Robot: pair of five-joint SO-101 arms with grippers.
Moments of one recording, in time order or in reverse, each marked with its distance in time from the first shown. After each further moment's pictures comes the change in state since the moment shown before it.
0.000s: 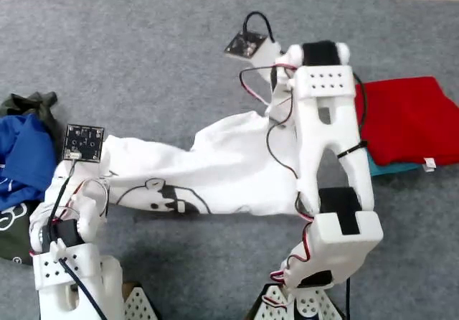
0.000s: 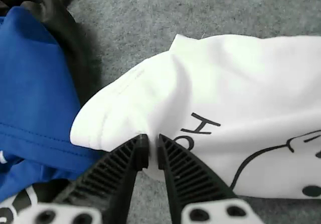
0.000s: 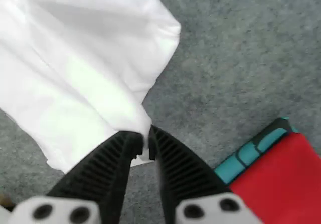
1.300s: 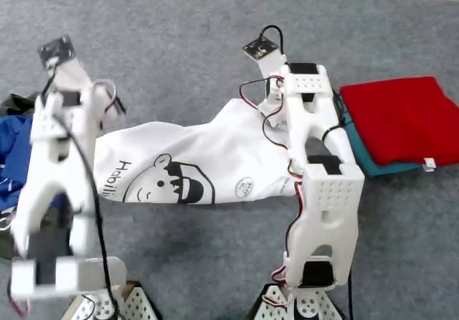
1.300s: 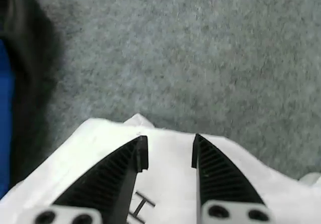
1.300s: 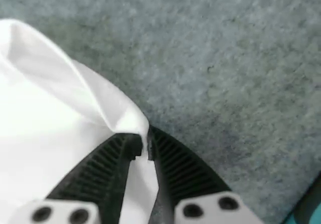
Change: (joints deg) left arm 8.2 73.1 -64.0 5.2 43.3; right arm 2.9 28.3 2.2 -29.4 -17.2
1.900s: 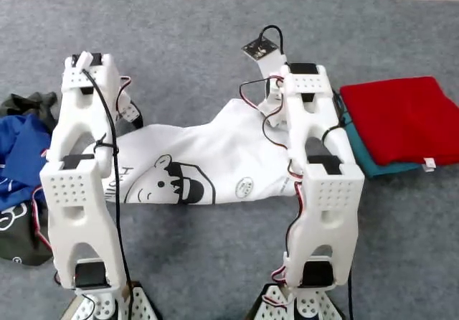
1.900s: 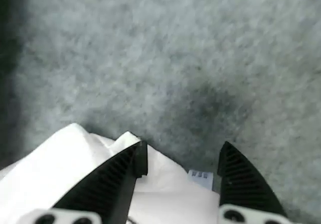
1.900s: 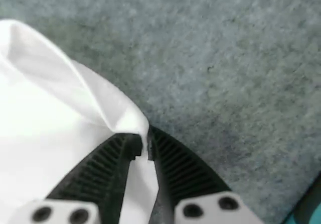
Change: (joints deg) left arm 1.1 43.7 -44.7 32.8 7.5; right arm 0.0 0.0 0.0 0.0 0.0
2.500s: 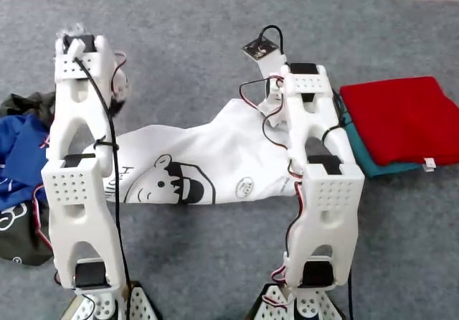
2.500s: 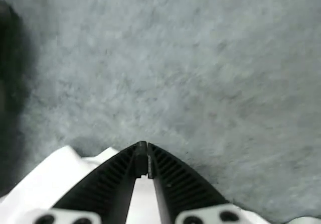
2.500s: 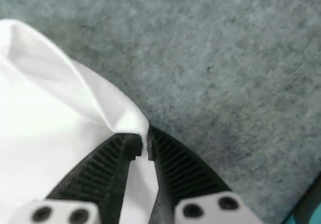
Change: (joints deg) left arm 0.0 1.1 -18.4 1.1 -2.1; right arm 0.0 0.0 0.0 0.0 0.0
